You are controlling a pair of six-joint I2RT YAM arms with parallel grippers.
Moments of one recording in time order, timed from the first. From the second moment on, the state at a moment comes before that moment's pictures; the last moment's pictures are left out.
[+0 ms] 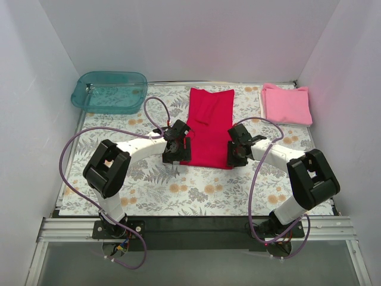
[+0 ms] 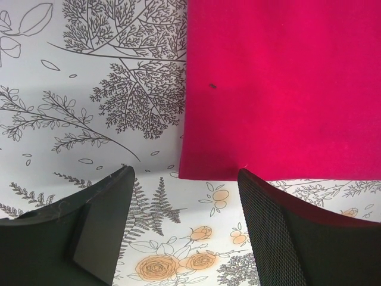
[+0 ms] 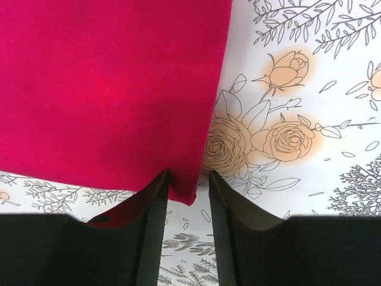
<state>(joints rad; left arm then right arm) -0.68 1.79 1.15 -0.55 -0.11 -0.68 0.52 1.58 0.86 -0.45 0.05 0.51</state>
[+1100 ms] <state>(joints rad) -0.78 1.91 1.24 -0.58 -0.24 -0.70 0.56 1.59 0.86 -0.43 0.09 0.48</state>
